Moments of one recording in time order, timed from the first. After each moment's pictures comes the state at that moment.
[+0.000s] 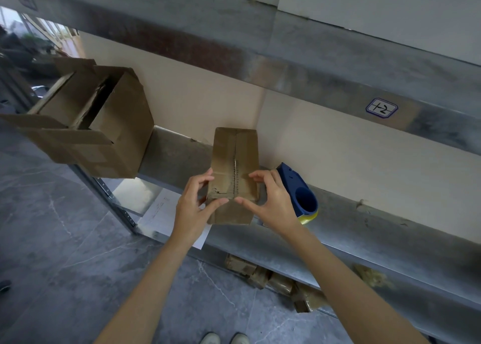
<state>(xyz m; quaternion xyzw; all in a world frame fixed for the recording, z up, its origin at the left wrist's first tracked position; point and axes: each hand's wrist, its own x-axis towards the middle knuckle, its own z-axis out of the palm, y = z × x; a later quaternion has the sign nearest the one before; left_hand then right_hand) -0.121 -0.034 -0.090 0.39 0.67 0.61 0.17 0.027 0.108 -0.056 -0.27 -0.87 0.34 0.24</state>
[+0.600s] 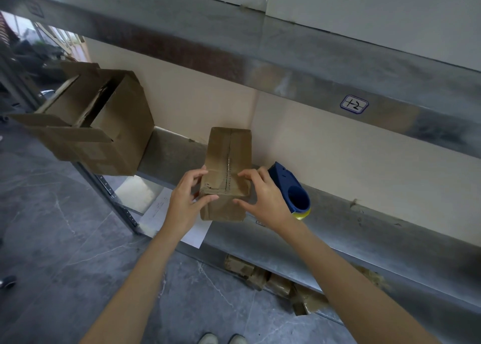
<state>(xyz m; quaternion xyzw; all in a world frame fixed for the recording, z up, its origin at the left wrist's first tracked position) -0.121 -0.033 -0.083 0.38 0.68 0.59 0.19 0.033 0.113 -0.052 -0.22 -0.91 0.28 0.19</state>
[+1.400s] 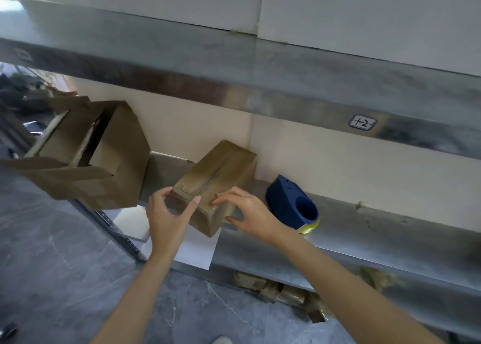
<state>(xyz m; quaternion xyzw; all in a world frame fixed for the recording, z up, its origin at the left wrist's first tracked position) -0.171 -0.044 -0.081 0.23 0.78 0.57 0.10 -0.014 0.094 -0.039 -0.14 -0.93 0.32 0.13</state>
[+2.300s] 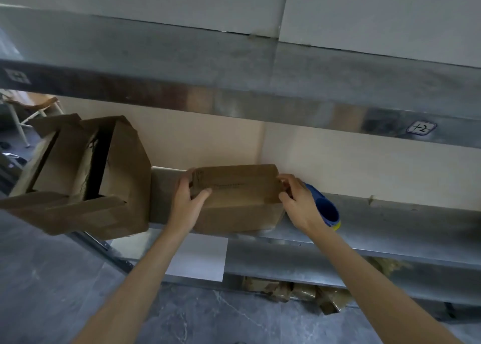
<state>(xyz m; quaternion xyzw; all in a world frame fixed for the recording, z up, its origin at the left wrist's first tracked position) -0.251 0.002 -0.055 0.37 0.70 0.54 0.28 -0.018 0.125 -0.041 -0.47 -0.77 0.35 0.23</state>
